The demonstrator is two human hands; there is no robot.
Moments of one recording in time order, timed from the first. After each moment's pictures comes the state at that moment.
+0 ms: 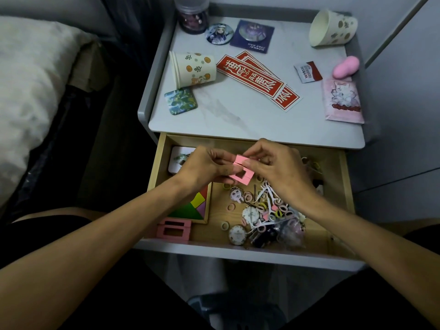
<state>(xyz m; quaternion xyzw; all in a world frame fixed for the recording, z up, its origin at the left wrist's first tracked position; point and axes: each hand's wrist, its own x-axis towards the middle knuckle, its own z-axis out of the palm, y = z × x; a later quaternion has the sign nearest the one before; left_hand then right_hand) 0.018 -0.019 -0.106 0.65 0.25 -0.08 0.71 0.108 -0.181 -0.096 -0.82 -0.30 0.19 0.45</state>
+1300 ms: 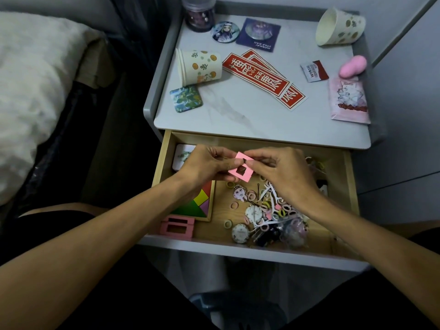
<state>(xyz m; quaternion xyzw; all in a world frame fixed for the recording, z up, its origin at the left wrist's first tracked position) 0.014 -0.017 -0.104 0.62 0.28 -0.06 0.73 0.104 -0.182 -0.098 -0.83 -0.31 0.18 0.43</state>
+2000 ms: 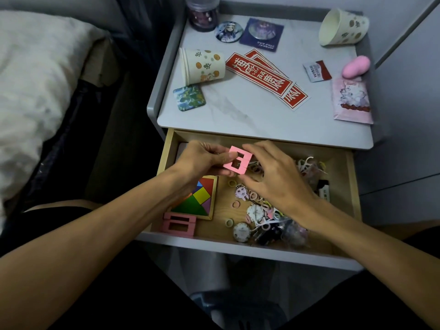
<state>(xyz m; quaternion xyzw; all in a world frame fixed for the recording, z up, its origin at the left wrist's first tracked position) 0.013 -0.006 -0.101 0.60 0.31 -0.04 0.73 0.091 -0.179 -0.105 -0.84 -0.47 0.06 0.26</state>
